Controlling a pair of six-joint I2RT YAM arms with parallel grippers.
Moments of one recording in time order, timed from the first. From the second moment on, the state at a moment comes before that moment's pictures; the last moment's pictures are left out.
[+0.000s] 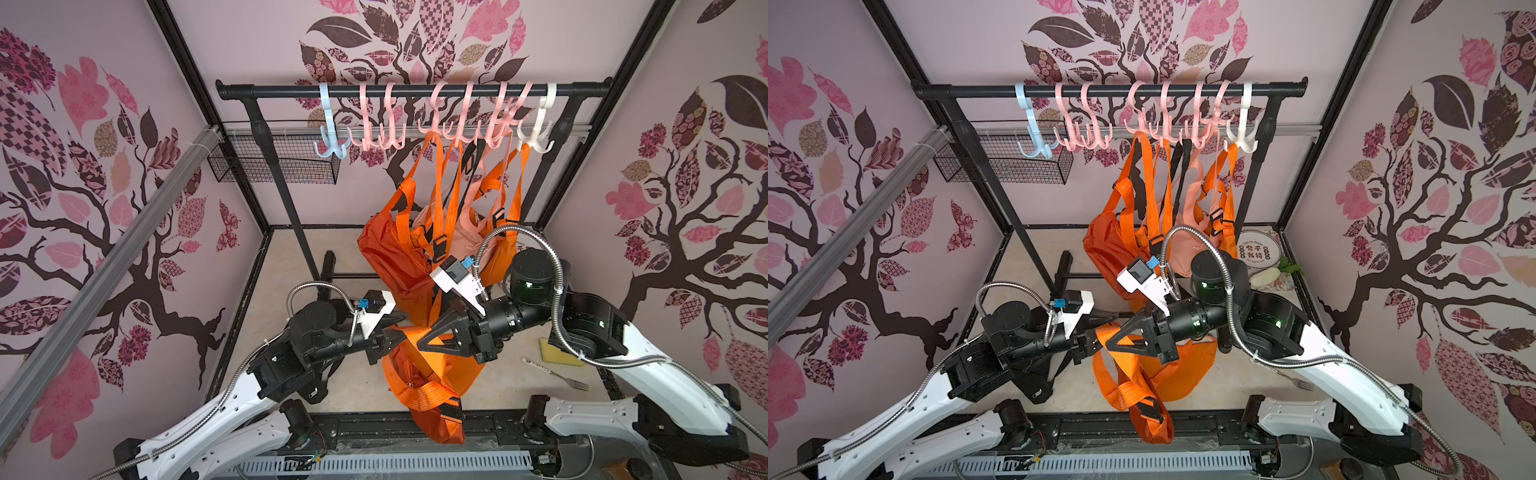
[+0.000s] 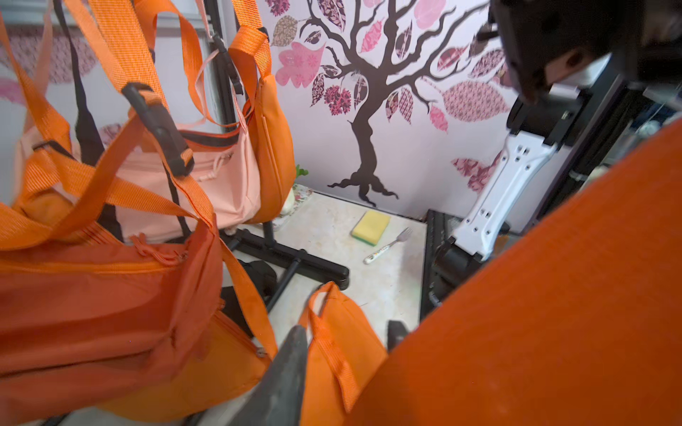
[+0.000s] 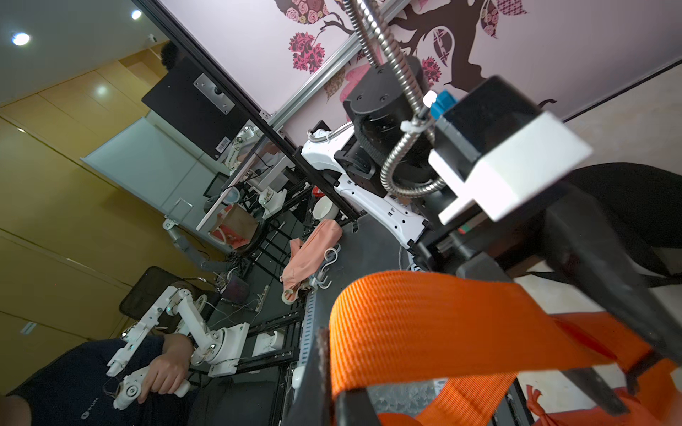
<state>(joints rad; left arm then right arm) -0.91 0.76 0.86 -0.22 0.32 -0.01 1.03 1.11 1.53 -0.64 -0.73 0.51</state>
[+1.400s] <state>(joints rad) -0.62 1.50 2.15 -0.64 -0.19 0.04 0.55 1.86 2.63 -0.41 -0.53 0.43</state>
